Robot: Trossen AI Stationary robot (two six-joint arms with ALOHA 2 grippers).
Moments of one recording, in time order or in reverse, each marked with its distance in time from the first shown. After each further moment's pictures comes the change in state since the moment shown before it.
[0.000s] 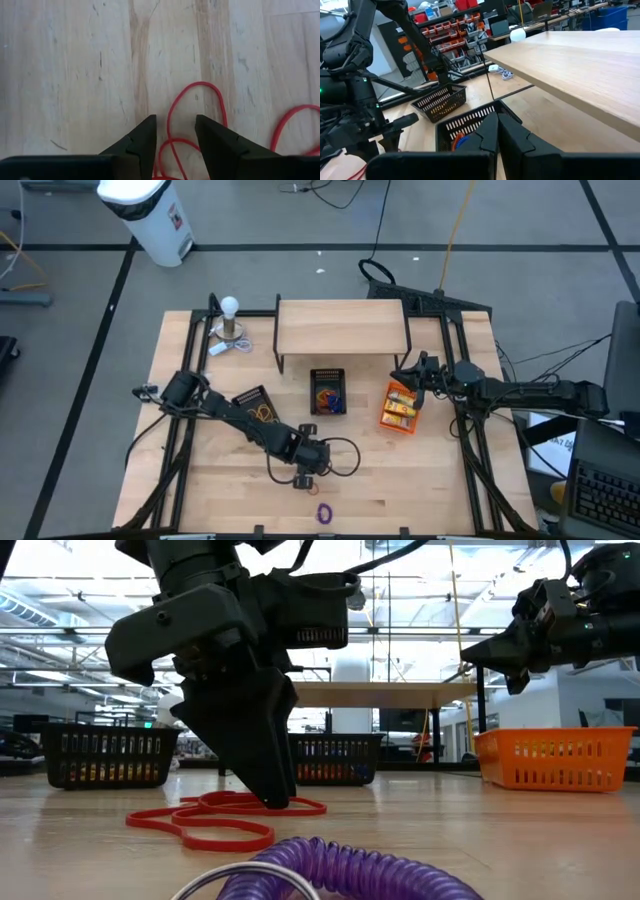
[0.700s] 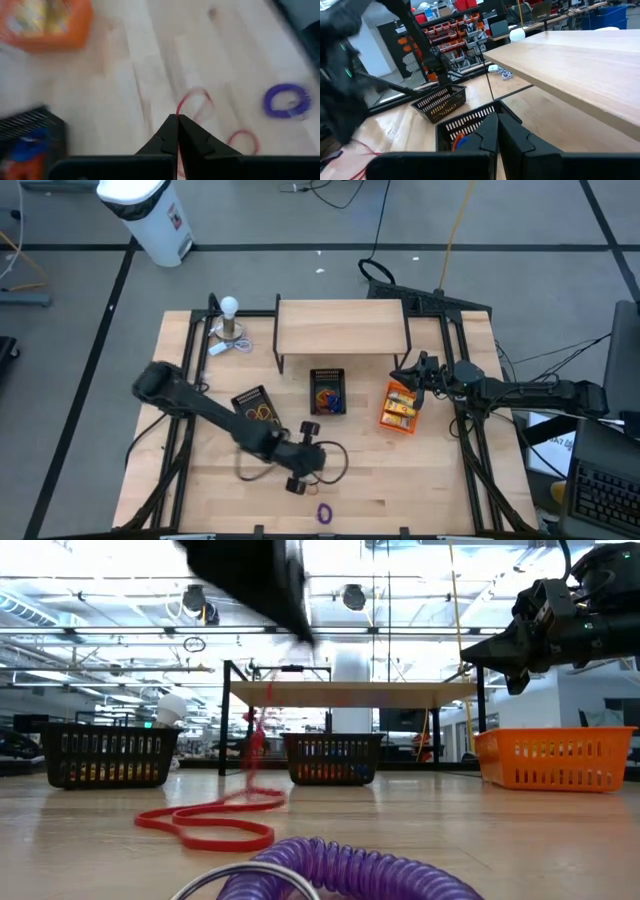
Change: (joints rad) left arm -0.060 -0.259 -0.009 0.046 -0.111 0.218; right arm 0.000 0.001 0.000 0.000 0.003 0.005
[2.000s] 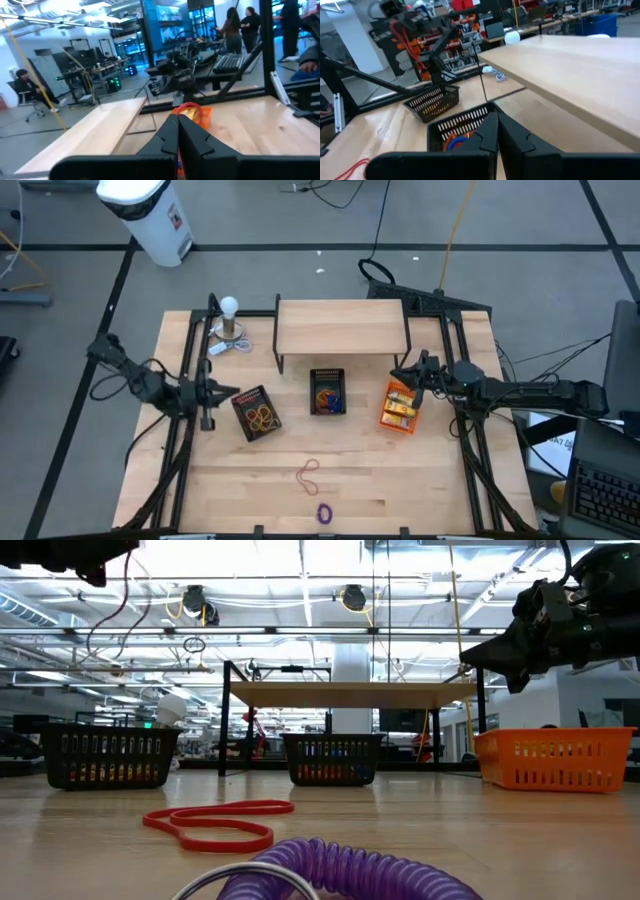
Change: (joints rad) left arm -0.159 -1.556 -1.043 0.493 -0.480 0.338; right arm 0.000 0.000 0.000 0.002 0.030 -0.046
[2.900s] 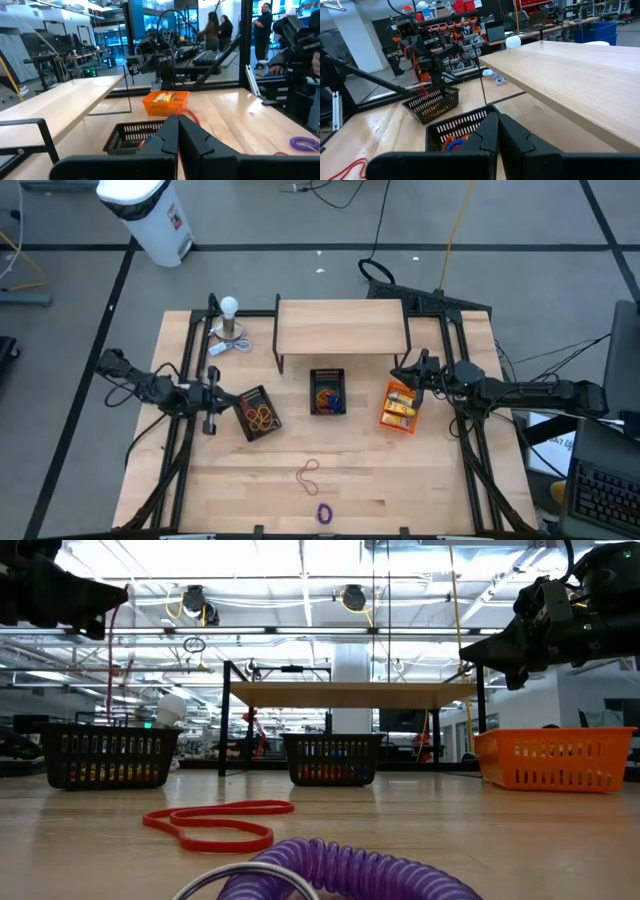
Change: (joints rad) left arm 0.094 -0.273 -0.213 -0.103 0.192 -0.157; right arm 0.000 0.000 0.000 0.014 -0.004 -0.033
